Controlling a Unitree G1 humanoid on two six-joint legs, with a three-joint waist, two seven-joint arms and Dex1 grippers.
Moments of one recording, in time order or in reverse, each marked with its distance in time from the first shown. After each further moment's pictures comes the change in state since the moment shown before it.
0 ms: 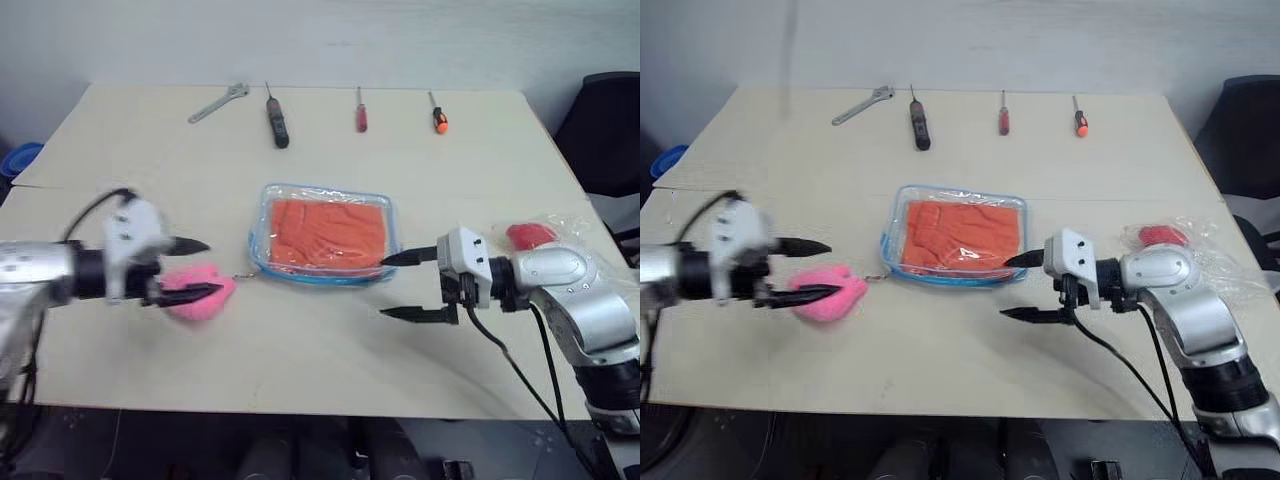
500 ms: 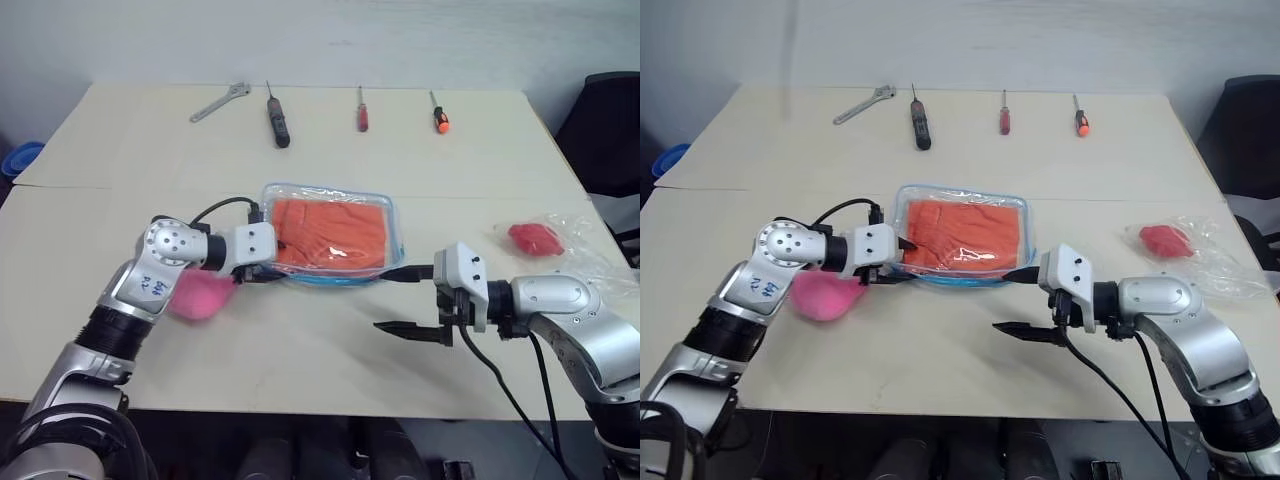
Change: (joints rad) left arm -0.329 -0.334 -0.332 0.503 0.341 -0.416 0.016; right arm 0.124 0.001 -0.037 -0.144 0.040 0.113 -0.150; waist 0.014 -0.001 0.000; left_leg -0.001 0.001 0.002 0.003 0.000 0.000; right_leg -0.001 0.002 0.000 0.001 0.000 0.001
